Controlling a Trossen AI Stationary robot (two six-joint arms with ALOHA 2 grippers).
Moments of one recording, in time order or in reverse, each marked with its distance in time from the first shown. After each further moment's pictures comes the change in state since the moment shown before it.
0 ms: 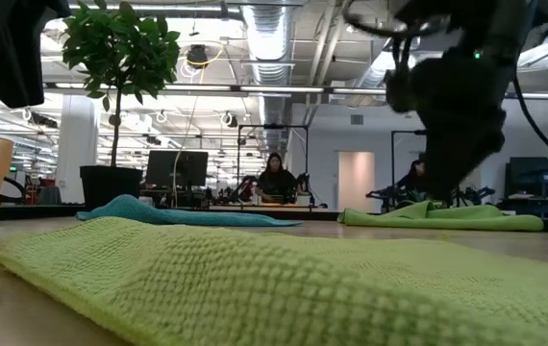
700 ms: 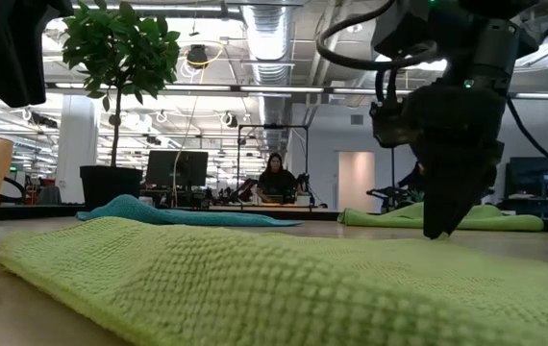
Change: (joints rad) left arm 0.000 -0.001 0.000 -0.001 -0.006 0.026; right arm 0.009 0.158 0.005 0.153 -0.138 -0.034
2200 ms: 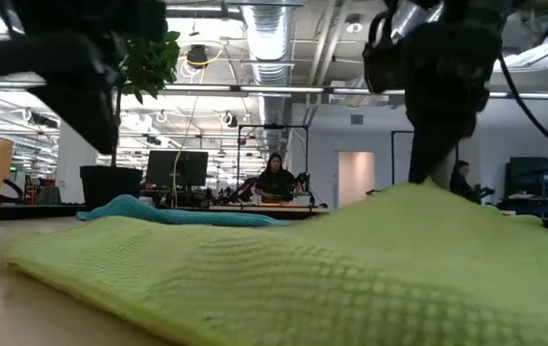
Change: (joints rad) left arm 0.205 0.000 -0.118 0.159 -0.080 0.155; right arm 0.023 -0.075 0.153 -0.224 0.116 -0.123
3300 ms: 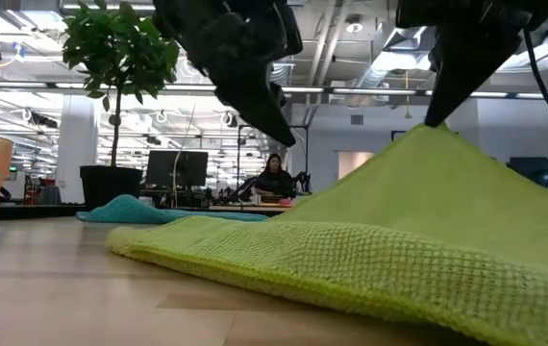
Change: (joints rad) left arm 0.514 0.001 -0.019 0.800 0.666 0.995; right arm 0.120 -0.129 0.060 -0.197 0.229 -0.066
